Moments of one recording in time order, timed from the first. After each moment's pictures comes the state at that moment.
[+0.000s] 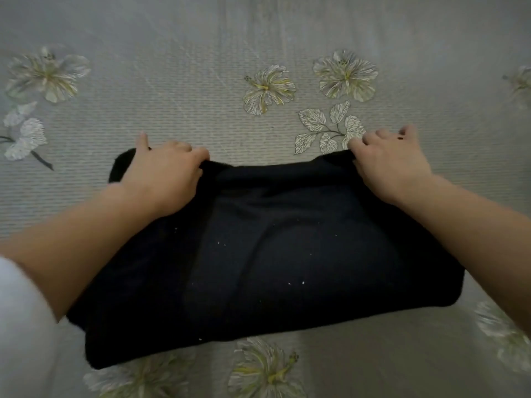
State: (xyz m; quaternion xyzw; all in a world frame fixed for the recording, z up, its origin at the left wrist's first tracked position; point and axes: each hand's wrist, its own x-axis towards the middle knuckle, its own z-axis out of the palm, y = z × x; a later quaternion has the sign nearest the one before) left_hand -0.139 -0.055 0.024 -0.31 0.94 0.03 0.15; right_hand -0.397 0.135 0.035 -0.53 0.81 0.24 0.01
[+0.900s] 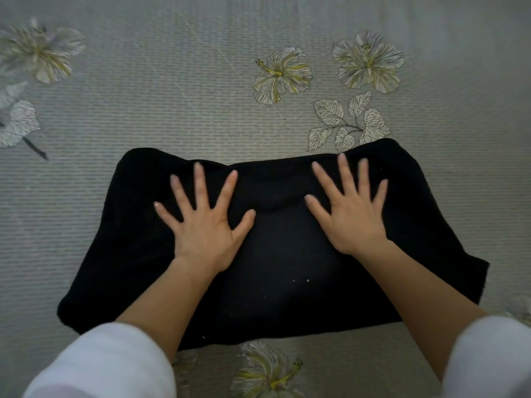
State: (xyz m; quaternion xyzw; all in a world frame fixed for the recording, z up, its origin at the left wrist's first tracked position) left_hand -0.128 0.026 -0.064 -0.48 0.85 0.17 0.12; right_hand -0.338 0.153 -0.064 -0.45 0.88 0.03 0.16
